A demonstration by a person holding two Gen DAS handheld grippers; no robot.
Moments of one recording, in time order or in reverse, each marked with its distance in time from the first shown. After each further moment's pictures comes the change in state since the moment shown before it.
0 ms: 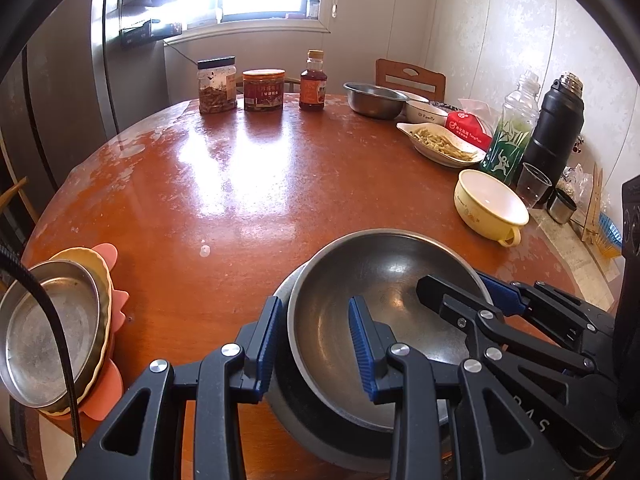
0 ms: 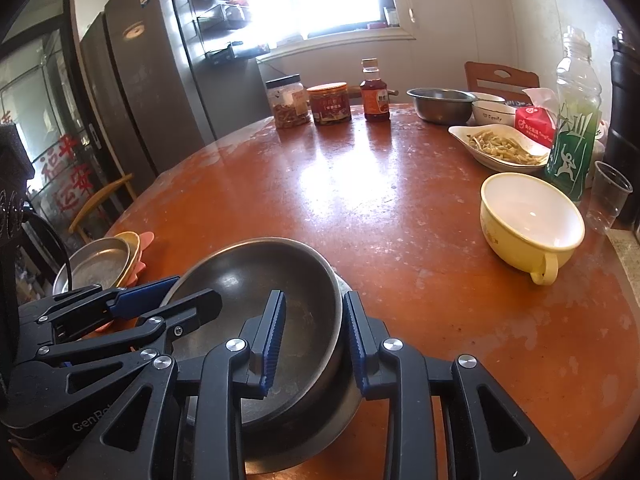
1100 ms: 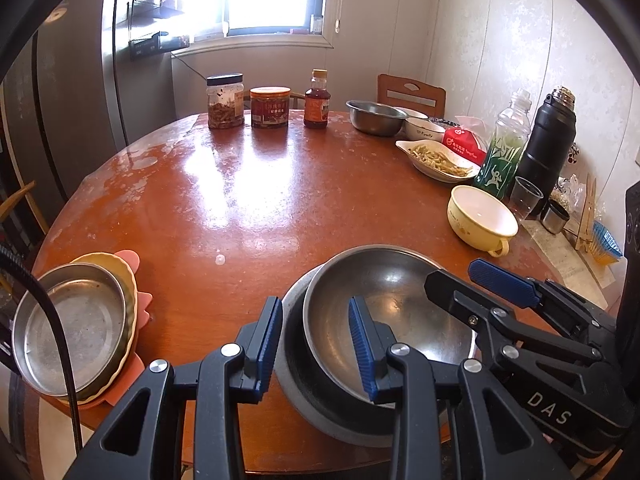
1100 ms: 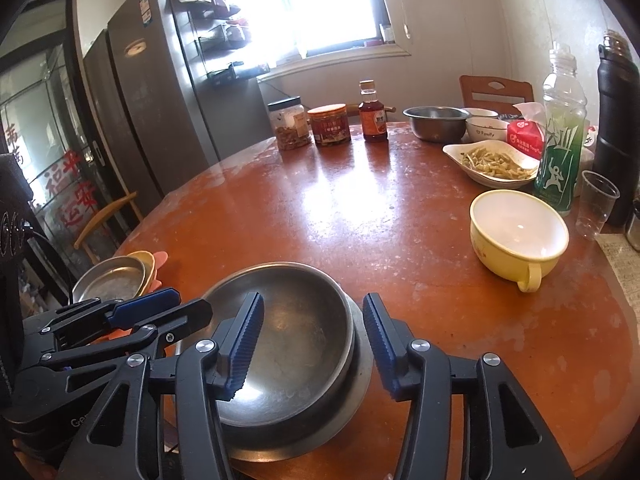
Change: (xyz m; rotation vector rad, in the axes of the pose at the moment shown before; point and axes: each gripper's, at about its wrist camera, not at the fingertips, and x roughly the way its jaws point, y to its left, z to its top) left arm -0.032 0.002 0.000 -0.002 -0.057 0.009; right arm -0.030 0.003 0.006 0.020 -0.069 0.007
